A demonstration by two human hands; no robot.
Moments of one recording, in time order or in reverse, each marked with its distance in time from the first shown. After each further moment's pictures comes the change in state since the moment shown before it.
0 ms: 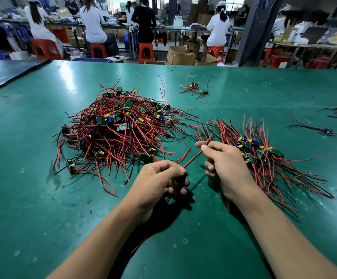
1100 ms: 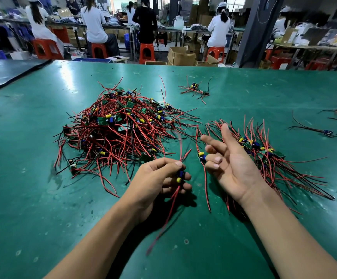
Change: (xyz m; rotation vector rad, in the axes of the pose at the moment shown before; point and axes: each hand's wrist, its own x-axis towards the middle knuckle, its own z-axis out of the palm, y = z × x) left_hand 0.001 0.004 -0.003 -0.095 -0.005 -0.020; right_hand -0.001 -0.018 -0.004 0.541 -0.086 0.251
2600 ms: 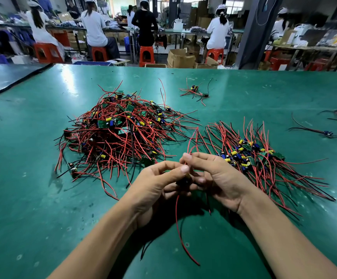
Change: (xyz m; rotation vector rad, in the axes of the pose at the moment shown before) left_hand -0.002 -0.001 -0.003 -0.112 -0.115 -0.027; right_hand -0.013 0.016 0.003 -0.371 -0.335 0.119
